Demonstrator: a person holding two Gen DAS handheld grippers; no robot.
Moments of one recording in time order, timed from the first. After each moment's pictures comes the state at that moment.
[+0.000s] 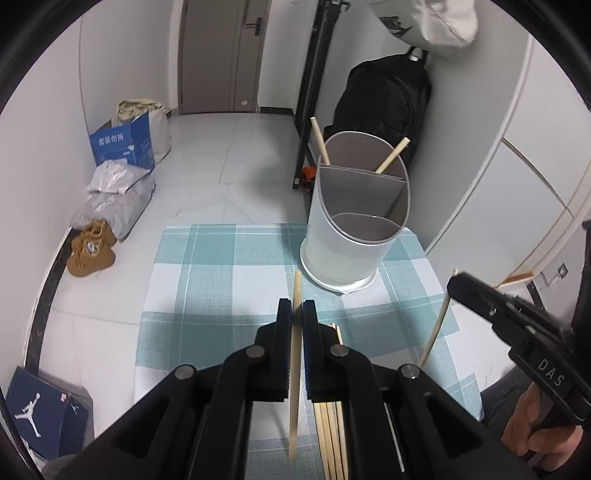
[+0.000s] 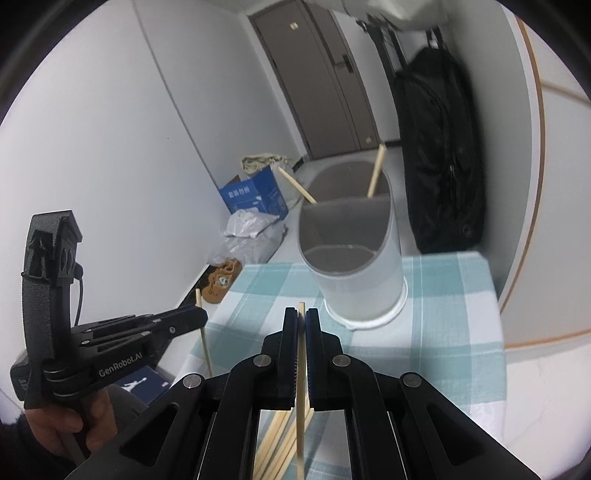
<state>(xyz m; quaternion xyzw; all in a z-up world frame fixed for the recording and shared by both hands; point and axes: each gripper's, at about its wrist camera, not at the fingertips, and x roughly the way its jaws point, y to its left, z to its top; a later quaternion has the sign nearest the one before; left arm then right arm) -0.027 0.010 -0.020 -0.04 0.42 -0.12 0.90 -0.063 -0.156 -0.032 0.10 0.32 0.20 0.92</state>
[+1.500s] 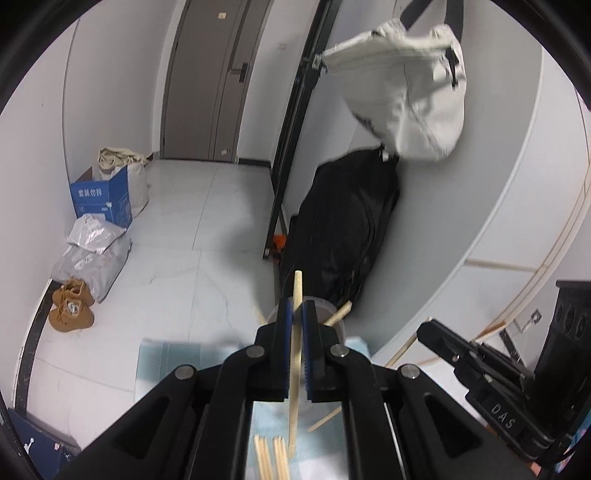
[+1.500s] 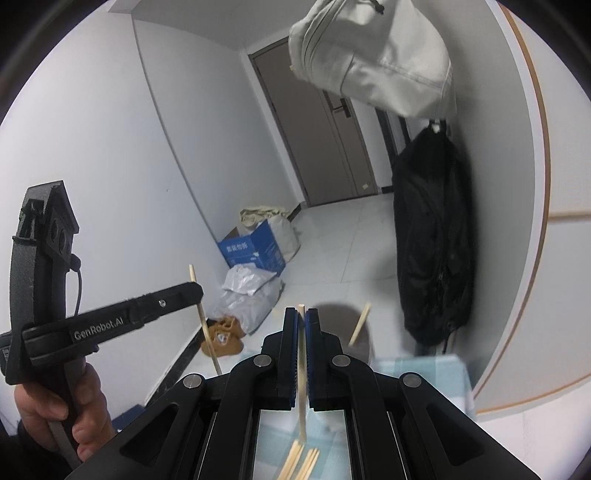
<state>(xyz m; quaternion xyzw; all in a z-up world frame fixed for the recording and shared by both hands) 0.044 -0.008 0.104 -0.09 0.34 -0.15 0.92 0.003 -0.191 0.088 0.11 0.26 0.19 0.94</state>
